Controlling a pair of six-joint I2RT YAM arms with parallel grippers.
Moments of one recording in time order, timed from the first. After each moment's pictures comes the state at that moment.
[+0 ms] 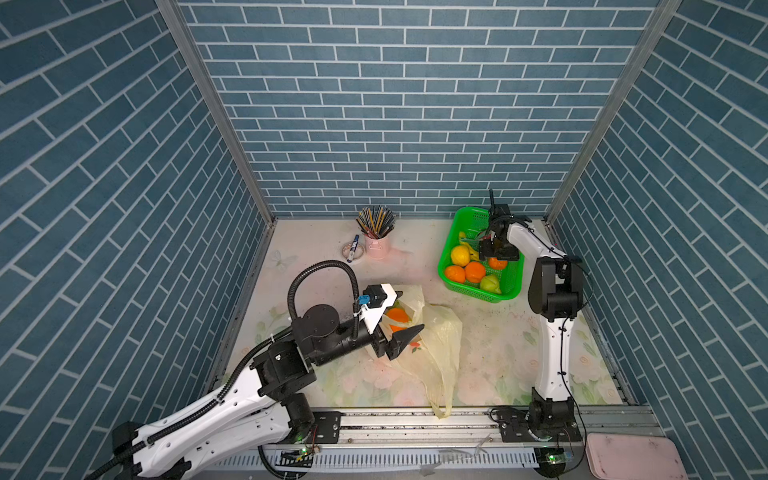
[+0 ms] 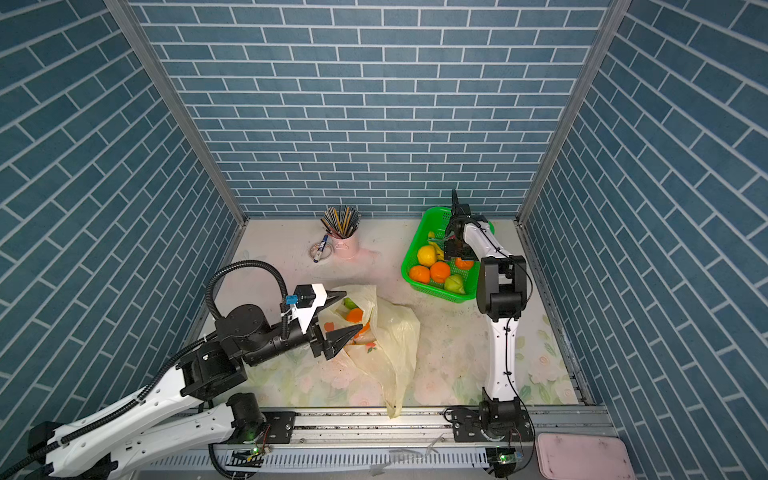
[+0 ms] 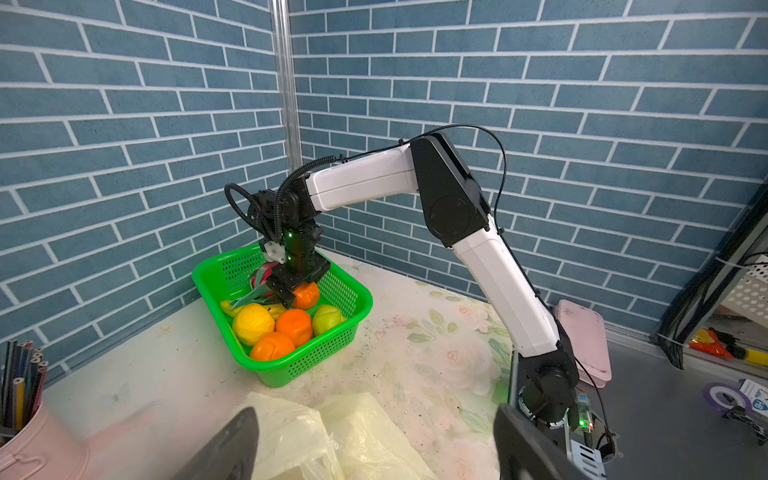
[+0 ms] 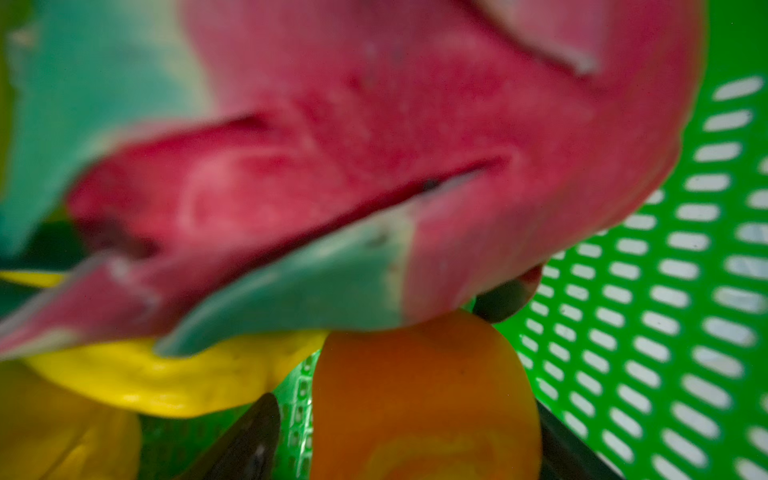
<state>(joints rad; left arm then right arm) -1.01 0.74 0.79 -0.11 0.11 -0.07 0.17 2.29 1.98 -0.96 0.18 0.16</state>
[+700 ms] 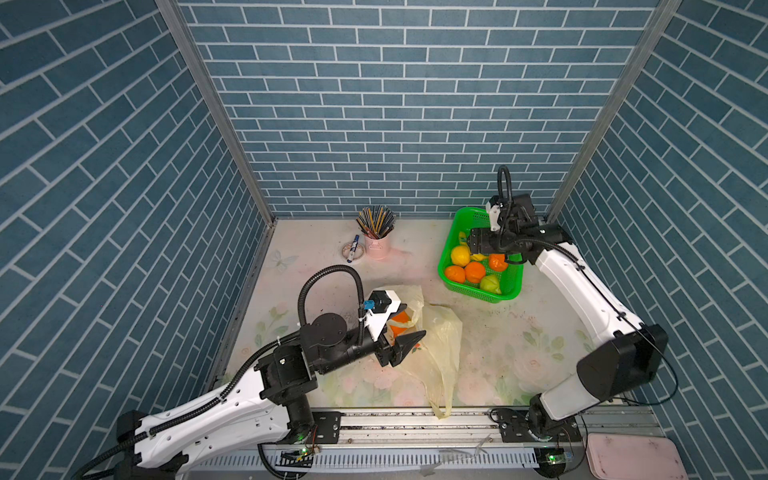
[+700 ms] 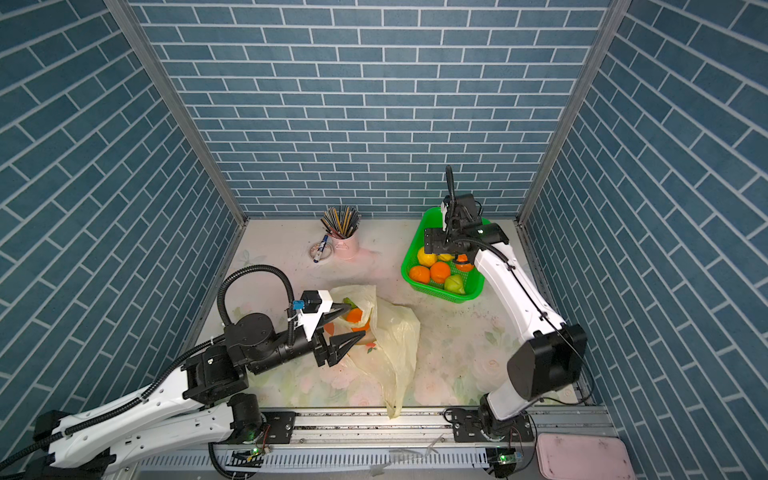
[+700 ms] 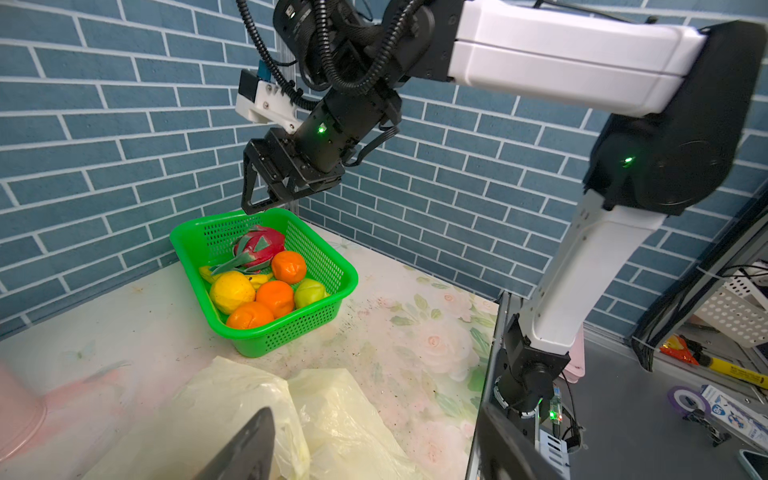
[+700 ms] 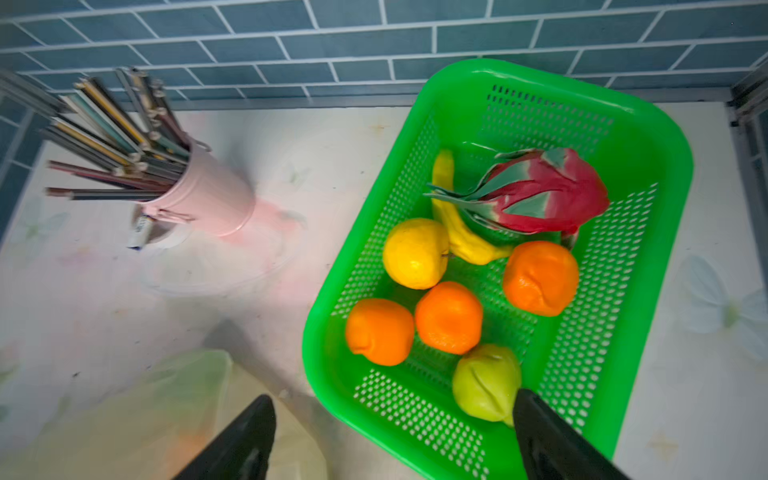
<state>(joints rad) -1.13 0.74 0.75 -0.14 0.00 -0.18 0.37 1.50 1.52 -0.81 -0.03 0.24</state>
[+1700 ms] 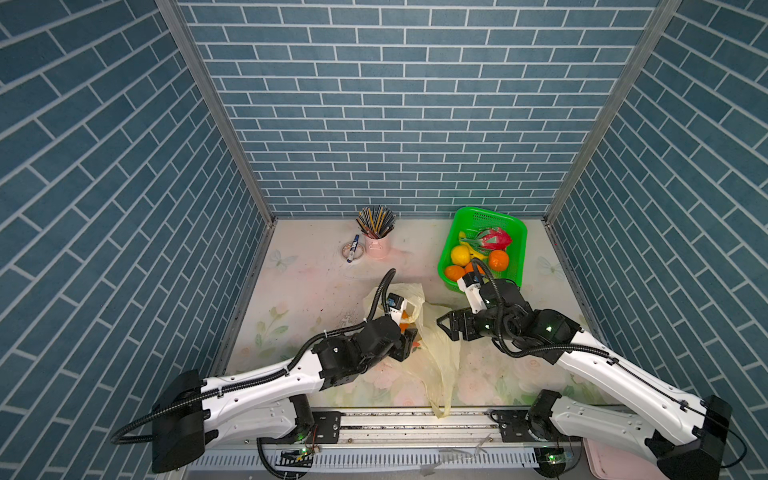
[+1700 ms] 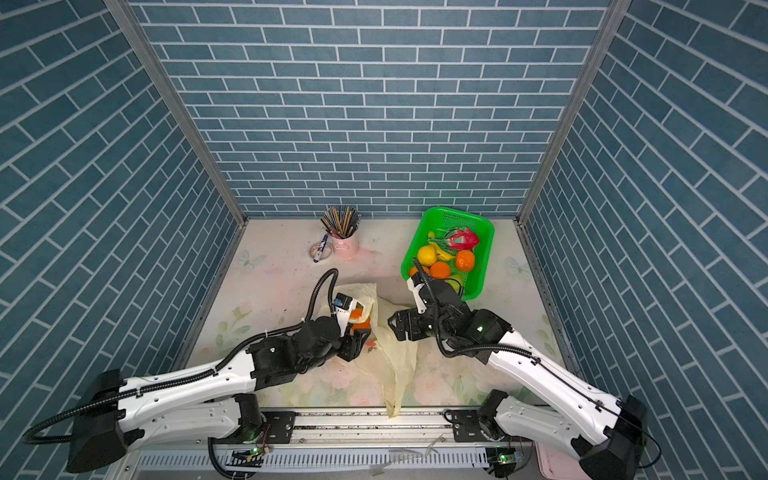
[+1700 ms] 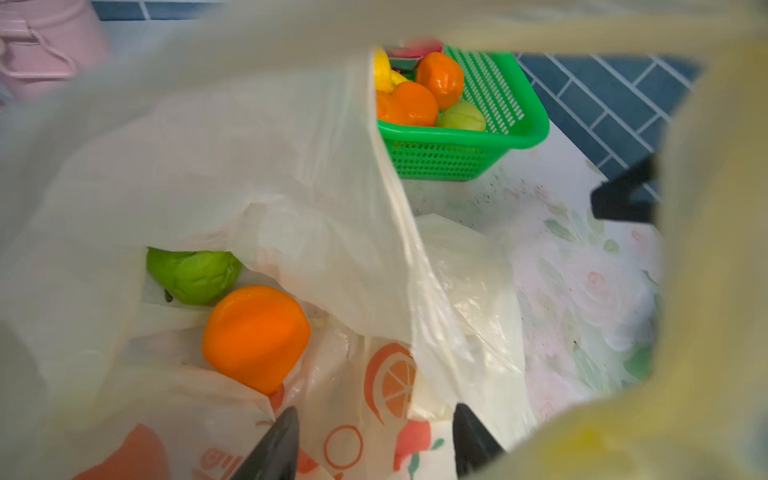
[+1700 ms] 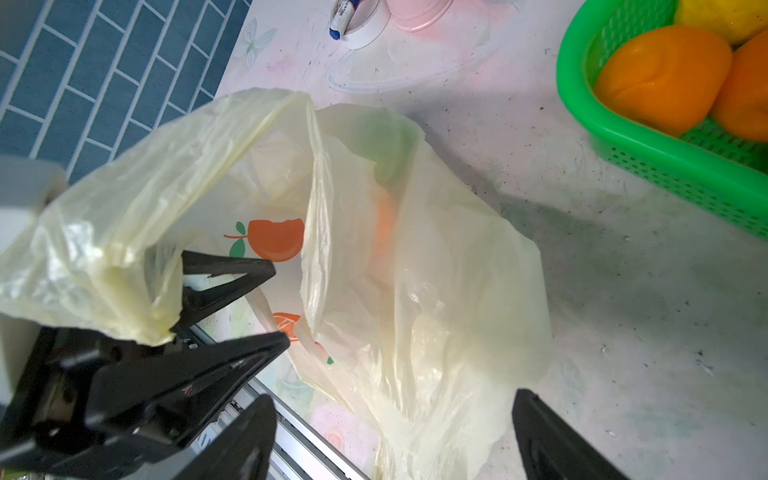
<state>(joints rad) -1.07 1.07 0.64 -0.19 -0.28 -0.55 0.90 1.00 0.92 -0.67 -0.07 0.58</state>
